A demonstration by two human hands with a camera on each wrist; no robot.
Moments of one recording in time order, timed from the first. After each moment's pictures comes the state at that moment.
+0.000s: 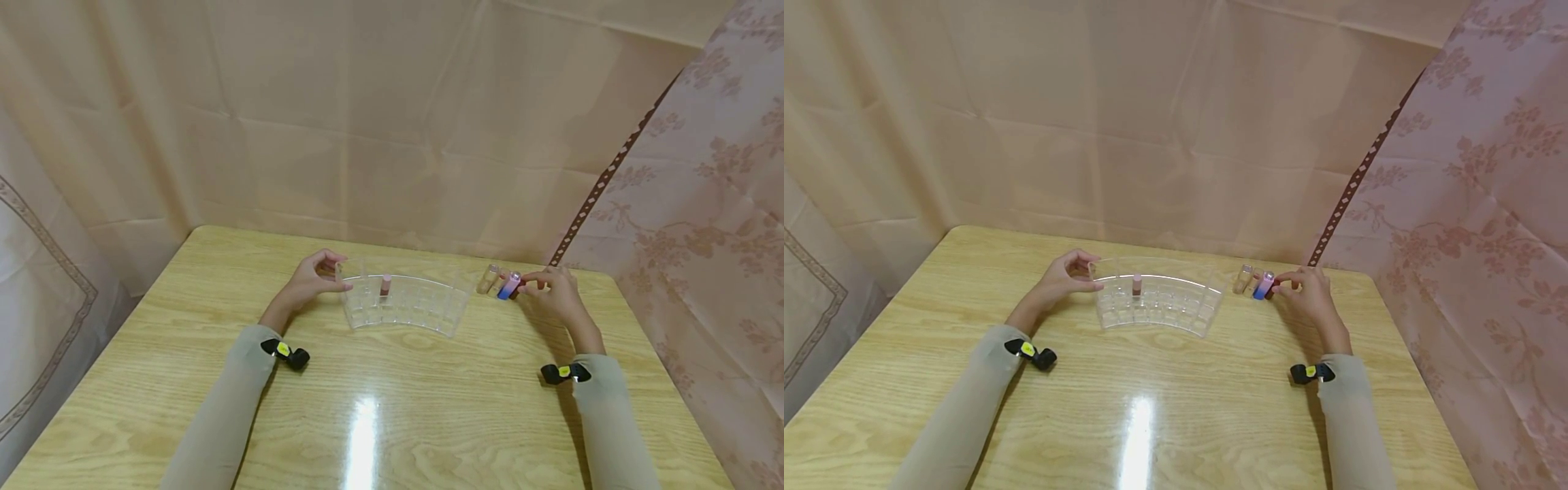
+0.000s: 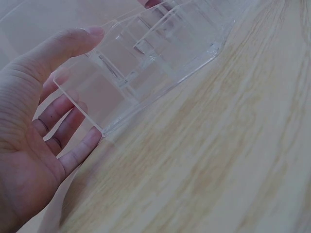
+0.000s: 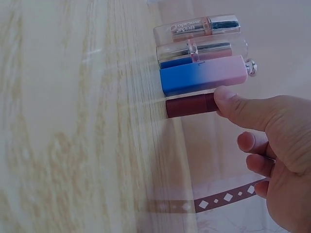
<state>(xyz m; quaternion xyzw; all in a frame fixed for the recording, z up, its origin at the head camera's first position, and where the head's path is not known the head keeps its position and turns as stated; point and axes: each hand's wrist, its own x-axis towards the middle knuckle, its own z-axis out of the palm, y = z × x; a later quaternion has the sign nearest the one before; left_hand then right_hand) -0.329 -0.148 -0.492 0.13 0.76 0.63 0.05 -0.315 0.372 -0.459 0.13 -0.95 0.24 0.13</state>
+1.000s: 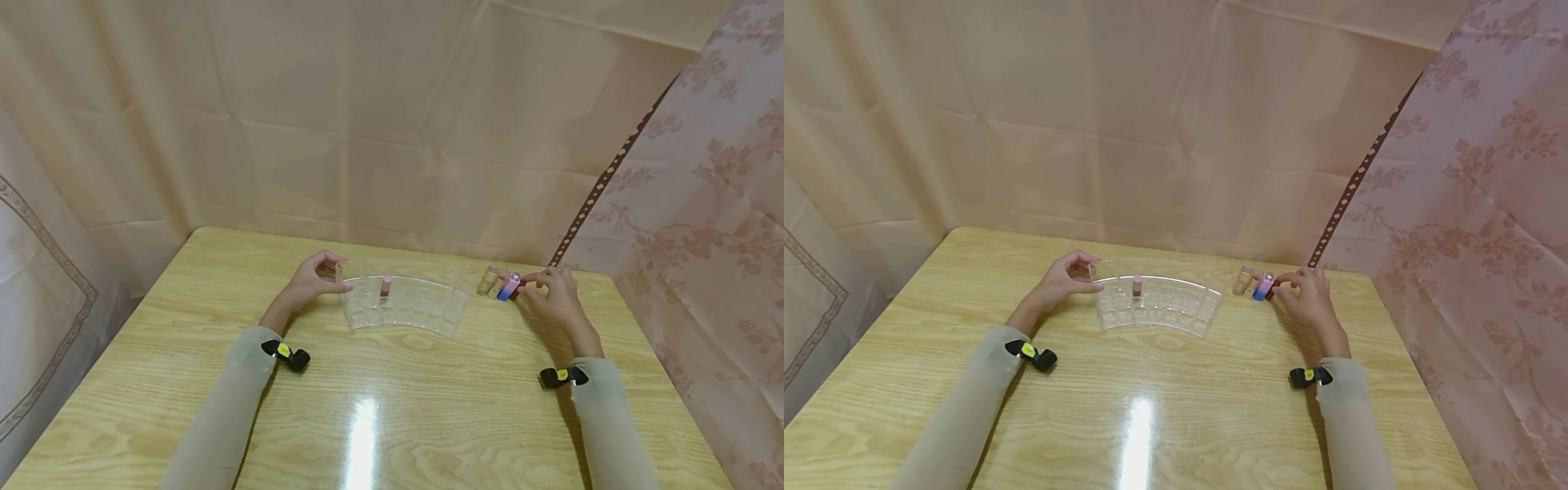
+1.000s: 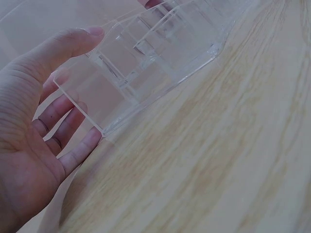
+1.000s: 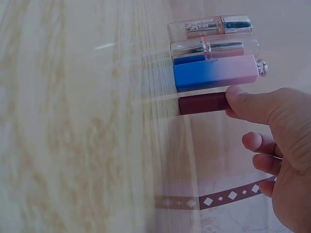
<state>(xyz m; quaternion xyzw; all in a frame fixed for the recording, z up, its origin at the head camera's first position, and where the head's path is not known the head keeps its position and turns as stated) -0.329 -0.148 -0.493 0.13 0.76 0.63 0.06 -0.308 0.367 -0.460 0.14 -0.95 0.23 0.16</state>
